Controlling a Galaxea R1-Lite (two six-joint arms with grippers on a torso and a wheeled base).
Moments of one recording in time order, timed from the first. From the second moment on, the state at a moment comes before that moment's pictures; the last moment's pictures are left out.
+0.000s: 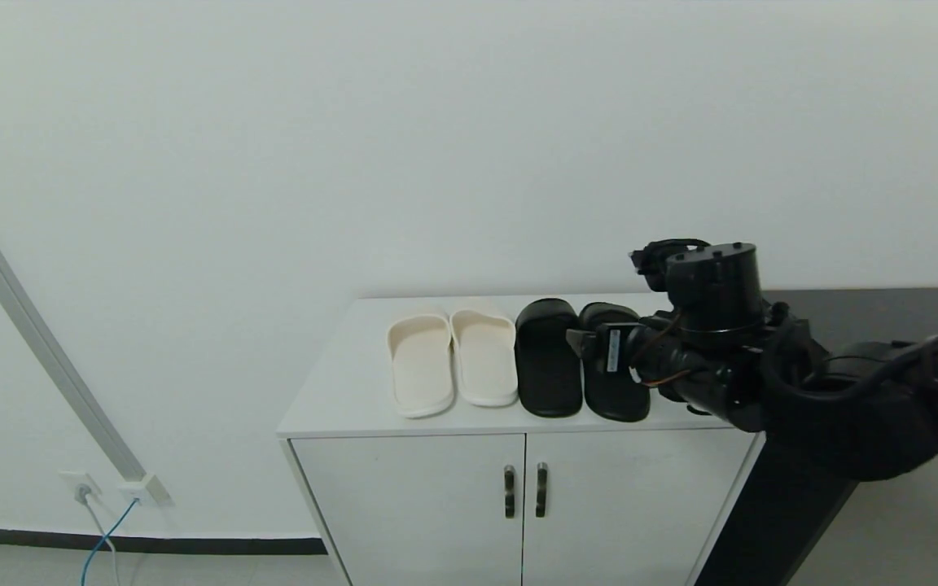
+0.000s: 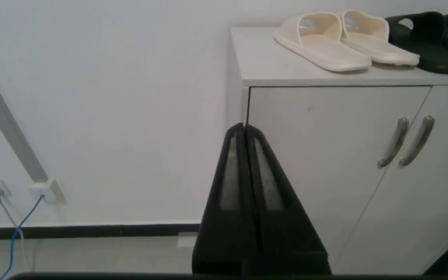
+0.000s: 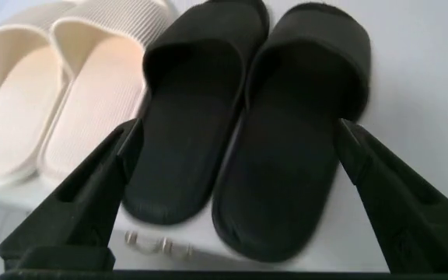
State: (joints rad) left arm 0.00 0.00 0.00 0.00 0.03 0.00; right arm 0.67 1.87 -1.09 -0.45 -0.38 0.28
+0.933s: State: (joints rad) left arm 0.00 0.00 0.00 0.00 0.03 0.00; right arm 0.65 2.32 -1.60 -0.44 -0.69 0.24
